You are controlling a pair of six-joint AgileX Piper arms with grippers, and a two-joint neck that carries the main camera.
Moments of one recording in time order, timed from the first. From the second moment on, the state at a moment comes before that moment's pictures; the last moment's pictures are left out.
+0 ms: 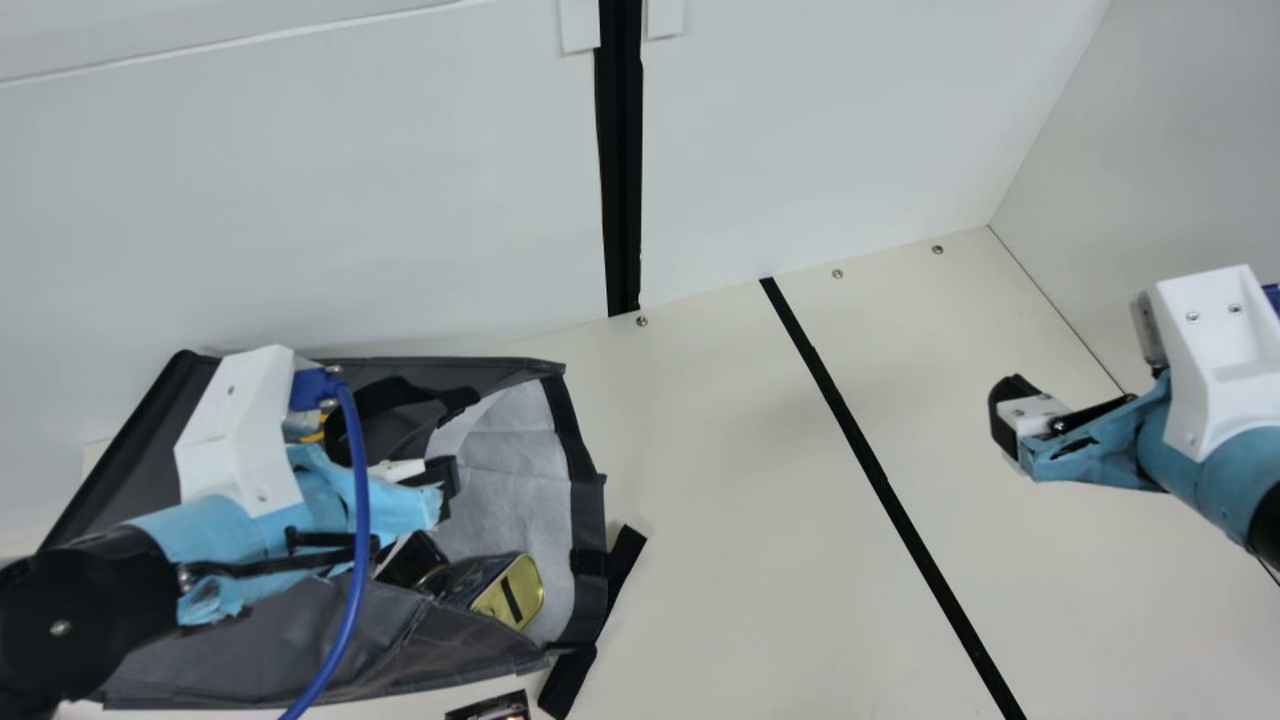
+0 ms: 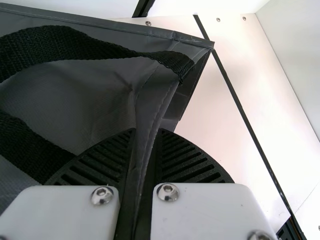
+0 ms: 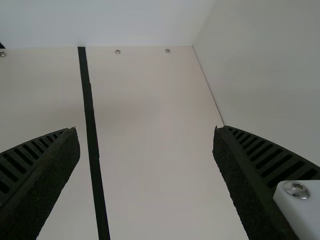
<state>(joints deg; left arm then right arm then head) -29.0 89.9 -81.9 -28.4 45.4 1.2 -38.3 57.5 -64.0 14.3 47.7 -33.9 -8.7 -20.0</state>
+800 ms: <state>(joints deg) -29.0 89.9 -81.9 -28.4 45.4 1.2 -37.3 55.7 -75.5 2.7 65.2 -12.6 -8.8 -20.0</state>
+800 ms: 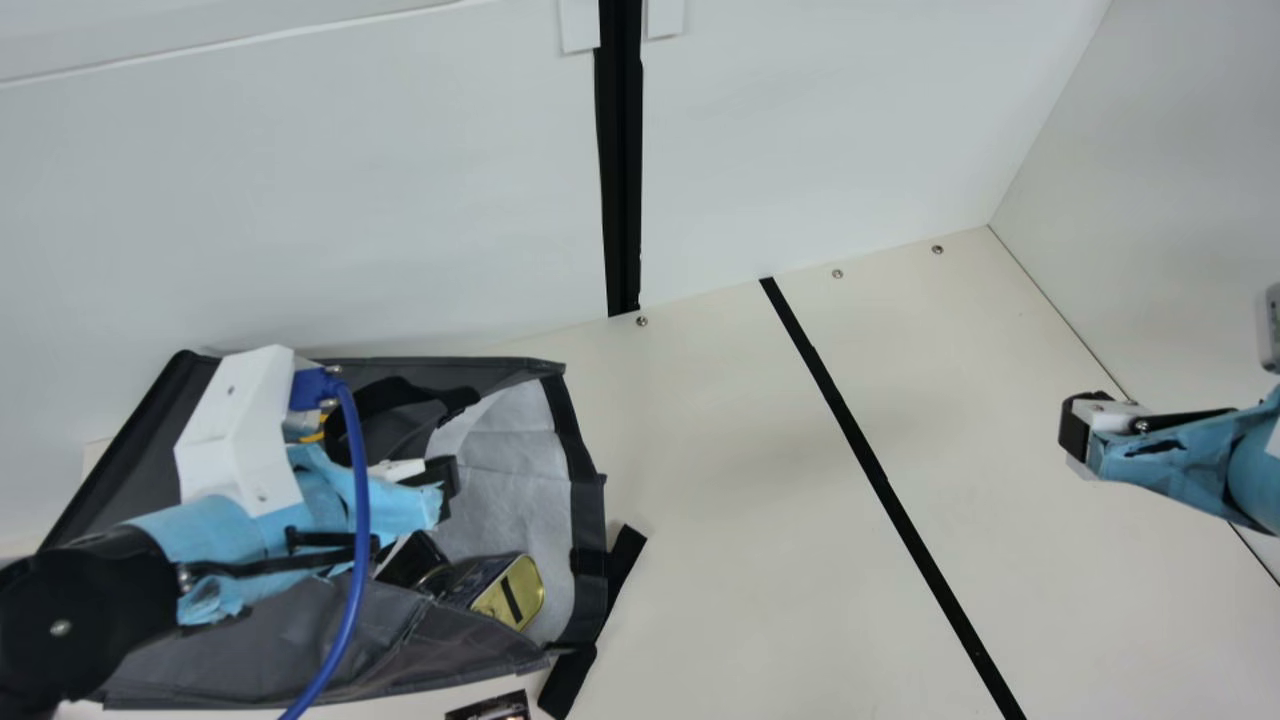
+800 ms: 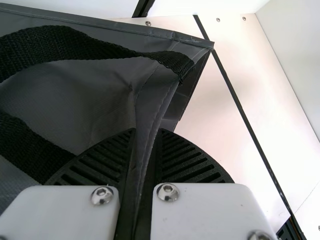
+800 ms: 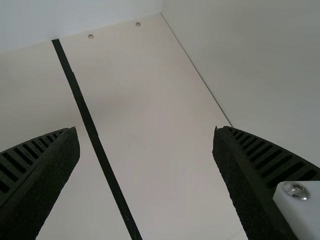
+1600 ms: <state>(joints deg) -29.0 89.9 -81.9 -28.4 45.4 1.2 -36.2 55.5 -74.1 -3.5 69.8 -4.6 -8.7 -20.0</state>
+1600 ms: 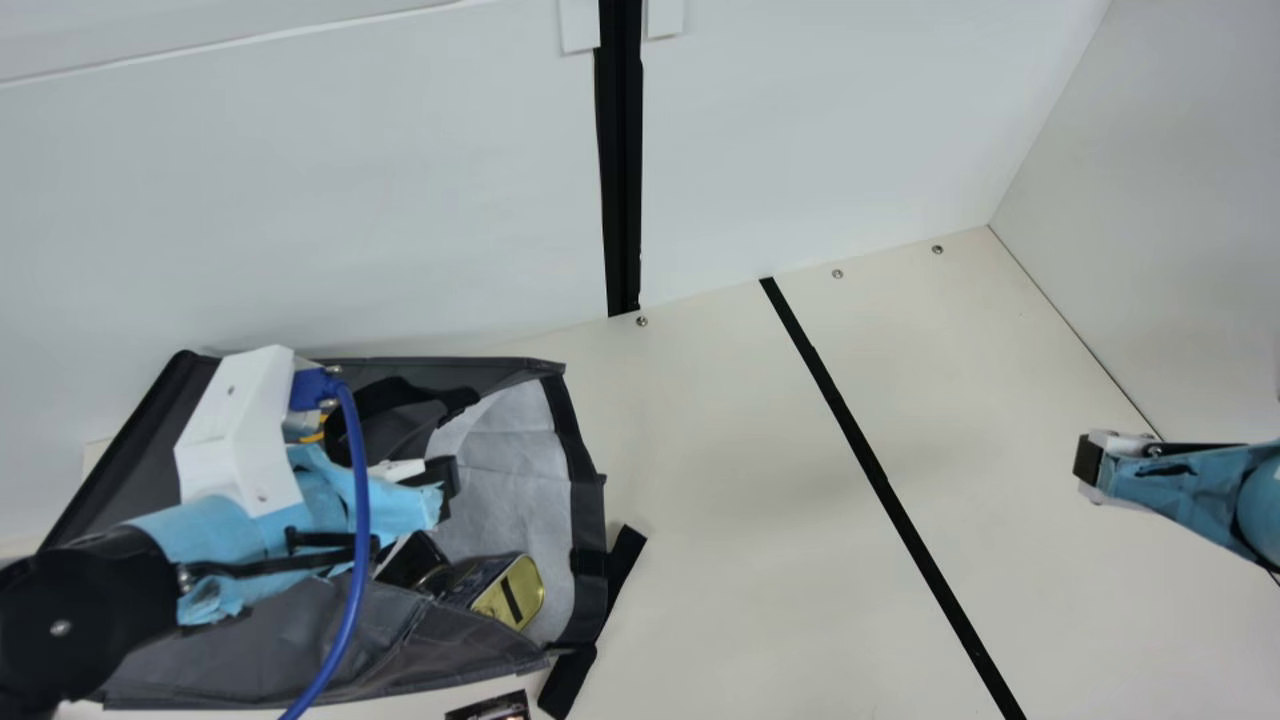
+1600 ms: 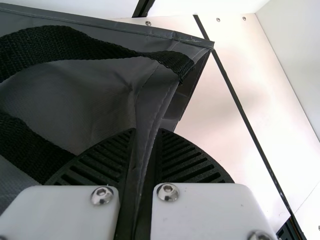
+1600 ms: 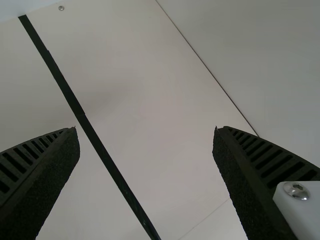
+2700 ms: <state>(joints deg) -29.0 89.9 -81.9 -28.4 45.4 1.2 -29.3 57.9 -76.6 5.8 69.9 -12.4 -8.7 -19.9</state>
